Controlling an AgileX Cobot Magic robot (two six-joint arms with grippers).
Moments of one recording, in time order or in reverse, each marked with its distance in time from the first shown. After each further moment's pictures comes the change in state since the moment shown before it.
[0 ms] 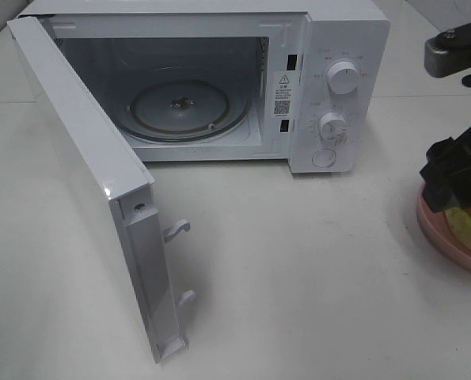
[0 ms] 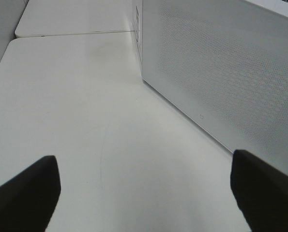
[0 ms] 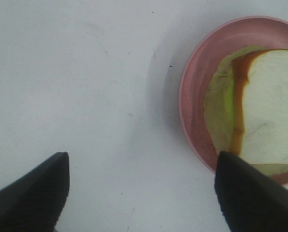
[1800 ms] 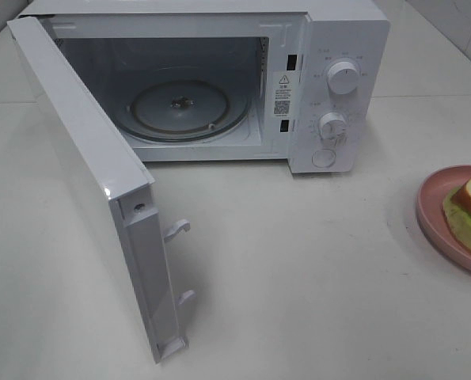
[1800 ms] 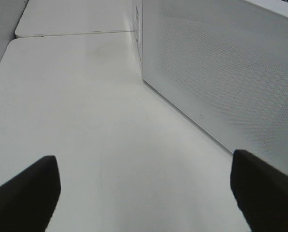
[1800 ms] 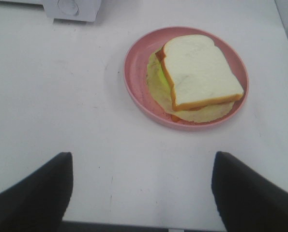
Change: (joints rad) left arm 0.000 0.000 0.000 0.000 0.000 0.000; right arm -0.249 -1.042 0.343 0.078 0.168 -0.078
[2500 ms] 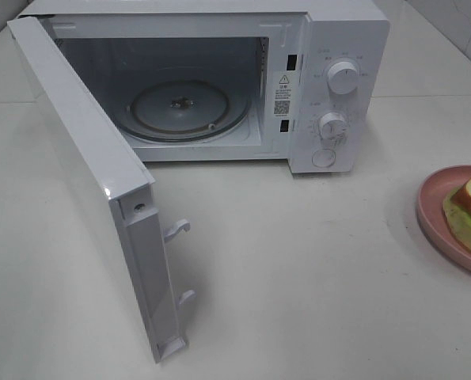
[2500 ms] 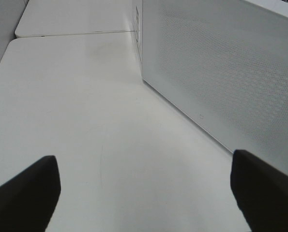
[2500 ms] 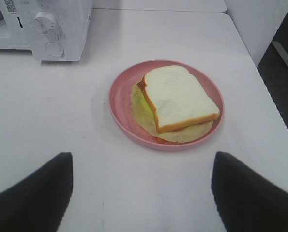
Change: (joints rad) left arm 0.000 0.000 0.000 0.000 0.000 0.000; right arm -0.100 -0.152 0.003 0.016 -0.012 -0.024
